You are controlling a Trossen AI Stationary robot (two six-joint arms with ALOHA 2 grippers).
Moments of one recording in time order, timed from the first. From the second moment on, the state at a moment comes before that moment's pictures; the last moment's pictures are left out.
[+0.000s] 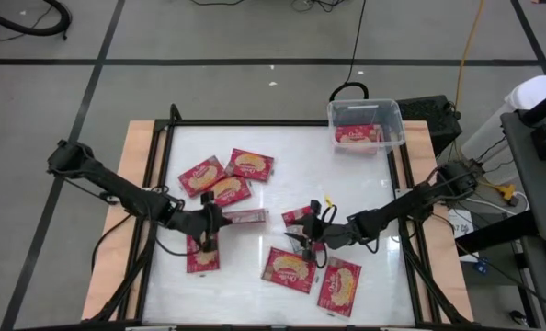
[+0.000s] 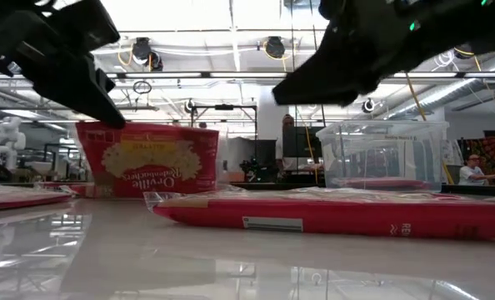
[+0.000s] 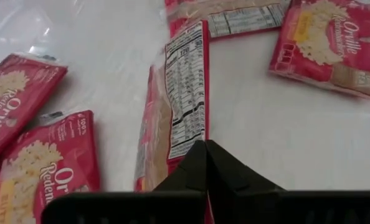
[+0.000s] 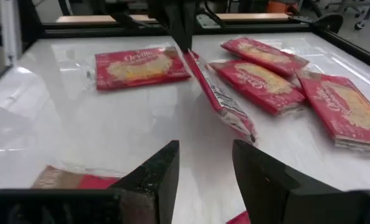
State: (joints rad) left arm -0.42 1.16 0.52 -0.13 -0.40 -0.35; right arm 0.38 1.65 0.67 0.54 0.52 0.24
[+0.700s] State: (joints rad) left arm -0.35 1.16 0.52 -0.13 -0.34 -0.31; right arm 0.21 2.06 1.34 0.13 0.44 0.06
